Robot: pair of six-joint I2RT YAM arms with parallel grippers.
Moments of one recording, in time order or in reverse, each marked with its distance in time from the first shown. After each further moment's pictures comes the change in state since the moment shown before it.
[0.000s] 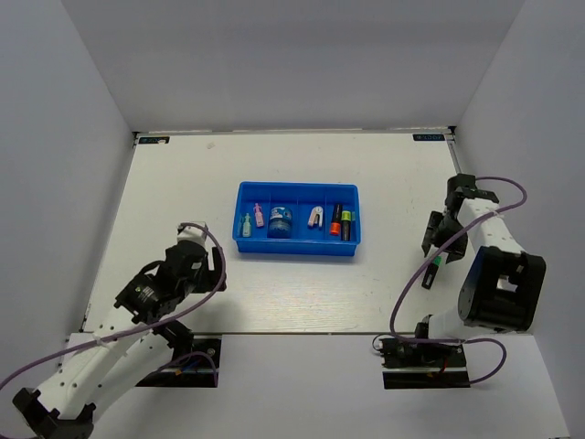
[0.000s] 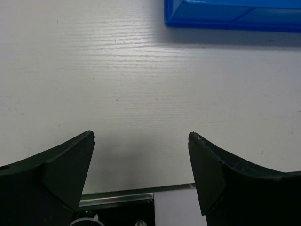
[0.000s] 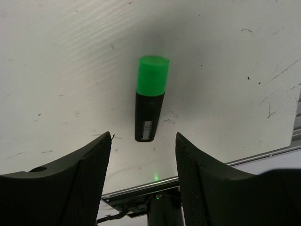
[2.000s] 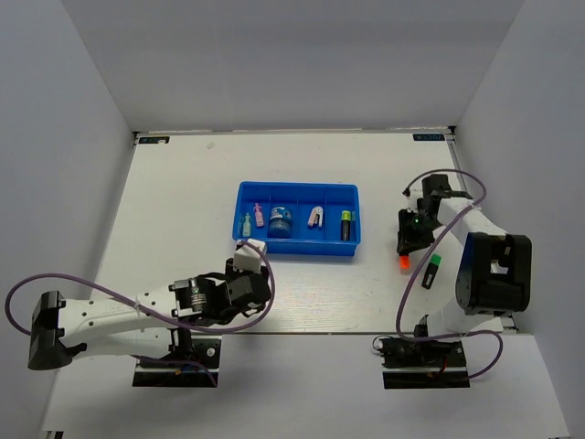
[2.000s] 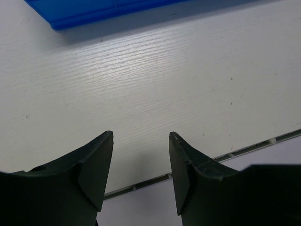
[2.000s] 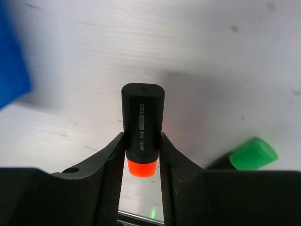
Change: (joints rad) left arm -0.669 0.334 0.050 0.157 -0.319 -0.346; right arm 0.134 0.124 -0.058 0.212 -0.285 -0.259
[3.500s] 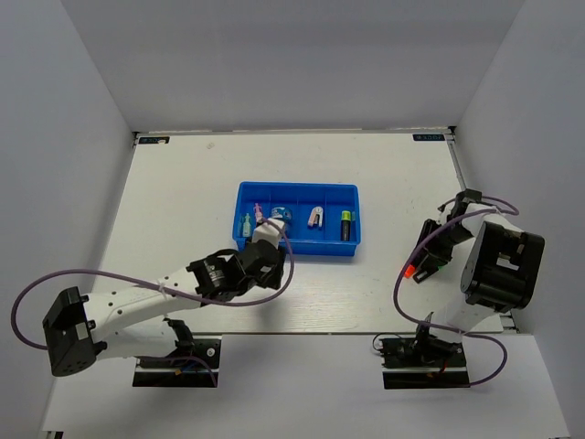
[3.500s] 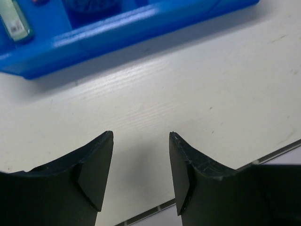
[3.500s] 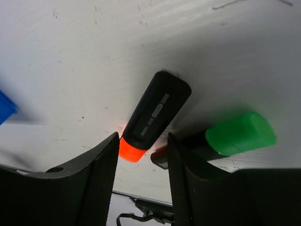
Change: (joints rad) left arm 0.236 0.187 0.079 0.276 0.238 0.281; right arm -0.268 0.044 -0.038 -0.054 -0.141 0.164
